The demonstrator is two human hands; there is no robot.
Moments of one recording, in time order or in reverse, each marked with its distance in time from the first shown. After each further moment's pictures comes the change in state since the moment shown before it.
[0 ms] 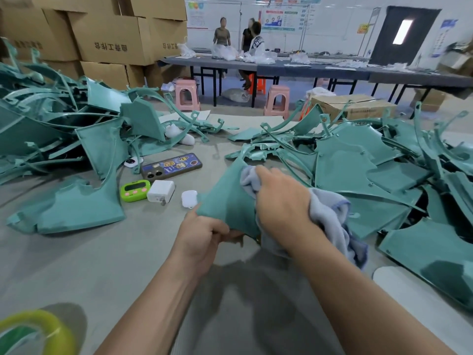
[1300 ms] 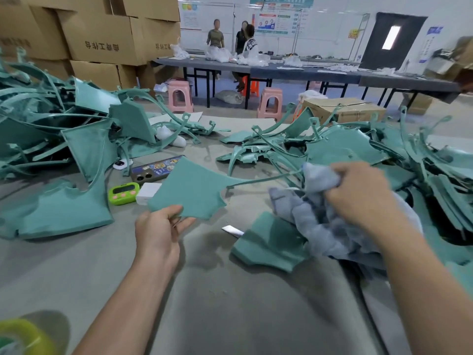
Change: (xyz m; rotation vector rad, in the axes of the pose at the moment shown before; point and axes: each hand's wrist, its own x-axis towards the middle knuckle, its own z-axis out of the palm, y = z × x) left_hand 0.019 0.018 -0.030 -0.146 0.479 0.133; right_hand -0.007 0.117 -0.075 0.099 0.004 0.239
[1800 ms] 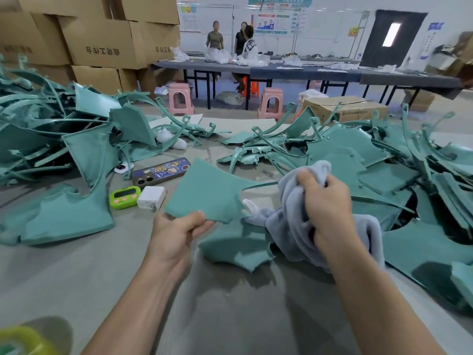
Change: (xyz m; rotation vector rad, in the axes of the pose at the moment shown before) left_hand -0.017 -0.007 0.006 0.043 -0.252 -0.011; right_hand -0.027 -0.055 0.039 0.966 0.083 0.485
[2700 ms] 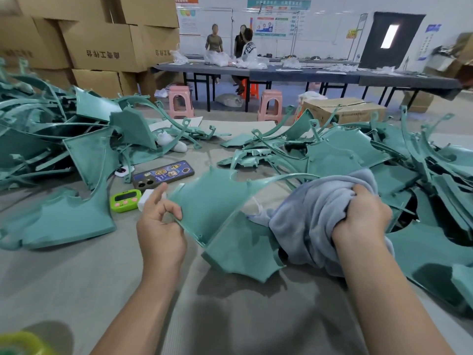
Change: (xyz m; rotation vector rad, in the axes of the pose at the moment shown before) left_hand 0.013 -0.001 -0.017 0.552 0.219 0.525; right_hand 0.025 0.011 -0.028 0.571 0.391 0.228
